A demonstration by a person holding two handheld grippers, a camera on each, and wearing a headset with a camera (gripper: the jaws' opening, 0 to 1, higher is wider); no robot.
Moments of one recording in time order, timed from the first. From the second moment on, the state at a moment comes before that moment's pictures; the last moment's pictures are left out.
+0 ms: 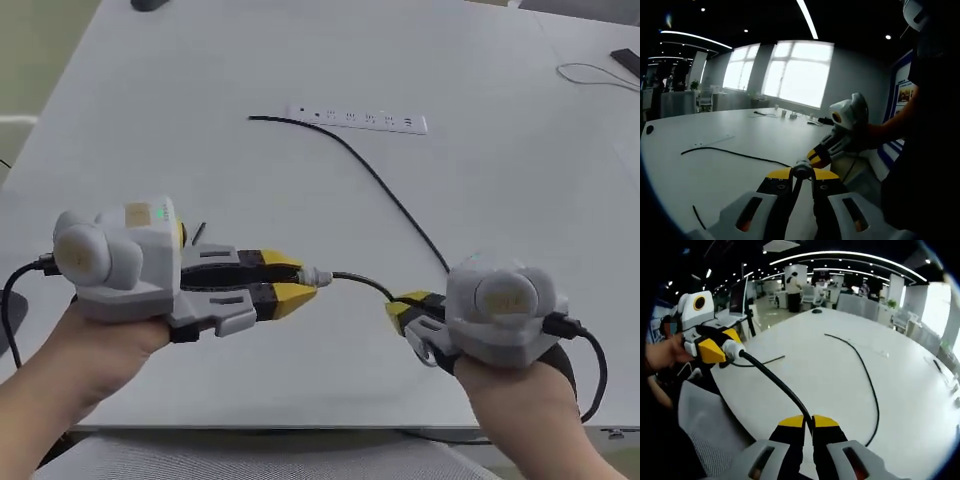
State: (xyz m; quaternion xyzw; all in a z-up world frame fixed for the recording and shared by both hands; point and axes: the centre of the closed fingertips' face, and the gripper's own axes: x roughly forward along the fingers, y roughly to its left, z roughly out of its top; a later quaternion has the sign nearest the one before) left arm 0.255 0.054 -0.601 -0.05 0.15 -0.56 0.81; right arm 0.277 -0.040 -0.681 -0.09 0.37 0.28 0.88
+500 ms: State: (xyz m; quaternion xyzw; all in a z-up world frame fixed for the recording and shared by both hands) left arm 0.256 0.054 -0.606 -0.04 0.16 -0.56 0.81; right arm 0.266 -0.039 -0.686 -0.08 0.37 0.28 0.88
